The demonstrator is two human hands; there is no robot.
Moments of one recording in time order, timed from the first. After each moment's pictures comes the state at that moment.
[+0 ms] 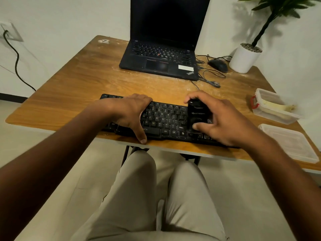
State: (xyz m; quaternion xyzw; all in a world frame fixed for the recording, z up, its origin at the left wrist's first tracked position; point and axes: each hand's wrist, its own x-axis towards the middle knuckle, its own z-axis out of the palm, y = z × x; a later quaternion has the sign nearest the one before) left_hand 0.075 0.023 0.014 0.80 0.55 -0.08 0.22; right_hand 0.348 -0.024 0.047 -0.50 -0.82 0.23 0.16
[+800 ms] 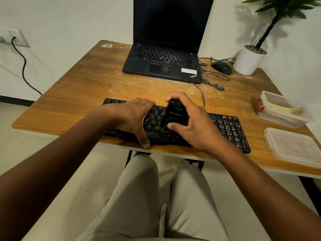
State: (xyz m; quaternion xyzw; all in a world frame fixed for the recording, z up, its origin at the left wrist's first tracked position) left_hand 0.073 0.025 0.010 0.80 0.55 -0.07 0.23; right_hand 0.294 -0.015 0.012 -0.45 -0.79 0.30 0.28
